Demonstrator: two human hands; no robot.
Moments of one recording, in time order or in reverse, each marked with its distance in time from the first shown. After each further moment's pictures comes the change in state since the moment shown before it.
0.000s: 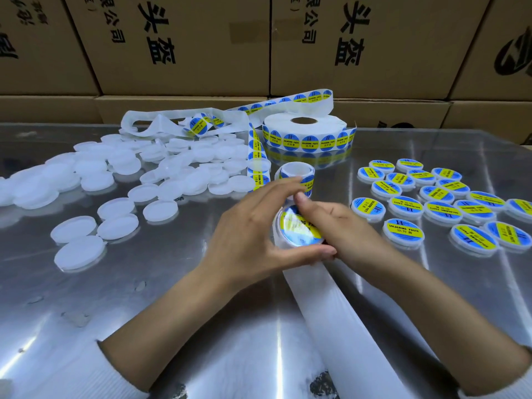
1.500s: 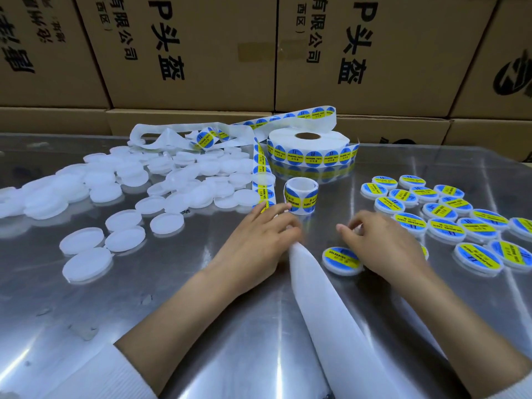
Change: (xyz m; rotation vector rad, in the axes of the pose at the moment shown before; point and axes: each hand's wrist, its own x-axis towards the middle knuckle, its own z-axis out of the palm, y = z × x) left_hand 0.009 -0.037 0.013 0.492 -0.369 0.173; right_hand 0.019 0.032 -0.046 -0.954 0.494 0.197
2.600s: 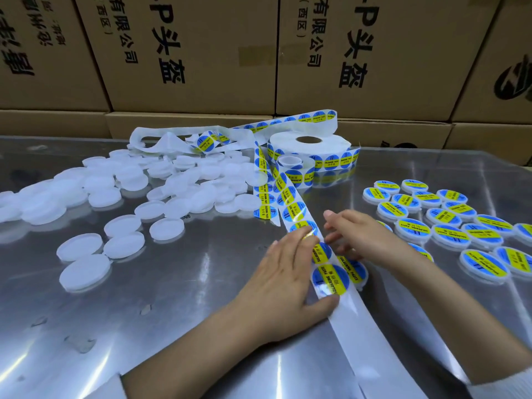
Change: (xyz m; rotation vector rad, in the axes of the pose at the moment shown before) left_hand -0.014 0.042 0.014 -0.355 -0.106 -0.229; right_hand 0.021 -0.019 0.004 0.672 -0.357 0.036
